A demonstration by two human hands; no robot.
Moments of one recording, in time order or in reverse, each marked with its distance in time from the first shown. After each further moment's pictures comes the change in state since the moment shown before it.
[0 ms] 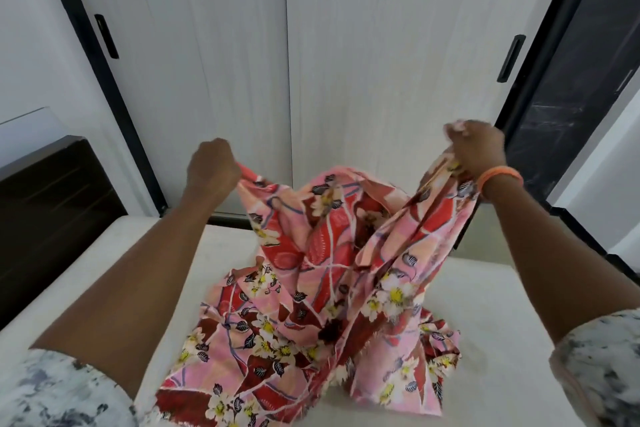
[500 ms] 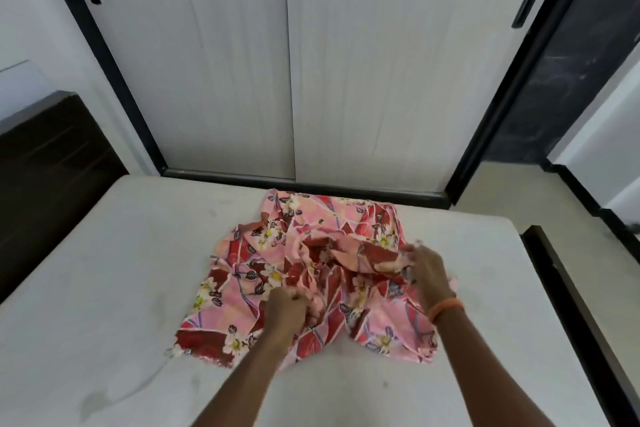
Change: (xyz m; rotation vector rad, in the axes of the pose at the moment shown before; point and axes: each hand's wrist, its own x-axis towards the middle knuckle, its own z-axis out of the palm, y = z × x) left_hand -0.272 -0.040 0.170 -0.863 -0.579 -0.552; right_hand -0.277 0.082 0.118 0.666 -0.311 0.692
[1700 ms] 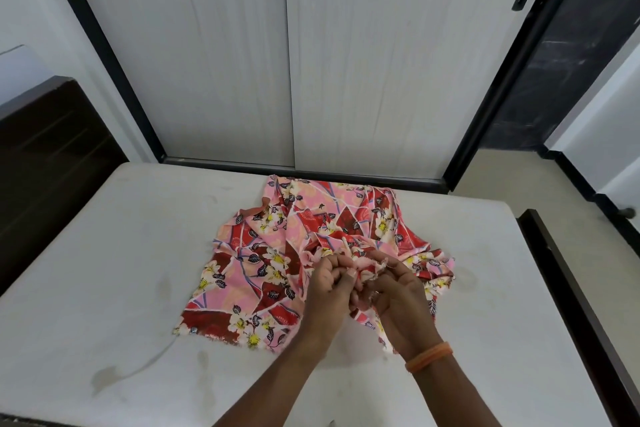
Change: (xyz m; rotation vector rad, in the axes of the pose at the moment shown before) left_hand -0.077 0.015 0.037 -0.258 -0.192 0.273; right_hand -0.130 0.011 0.032 0.534 -0.305 0.043
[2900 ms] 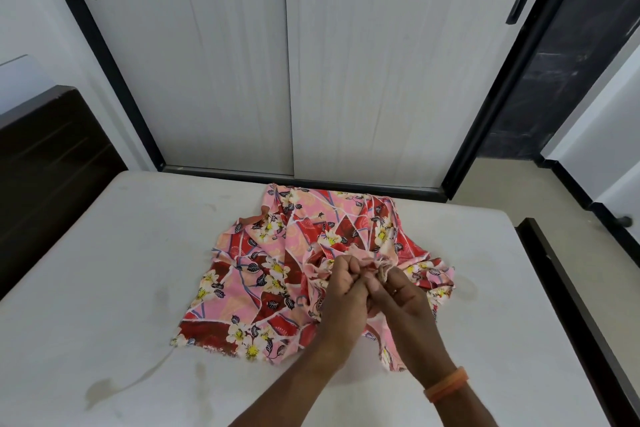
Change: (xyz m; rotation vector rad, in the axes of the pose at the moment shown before) left_hand -0.012 0.027 0.020 -0.049 -0.091 0.045; right_hand -0.021 -0.008 0.005 -0.503 -0.128 -0.350
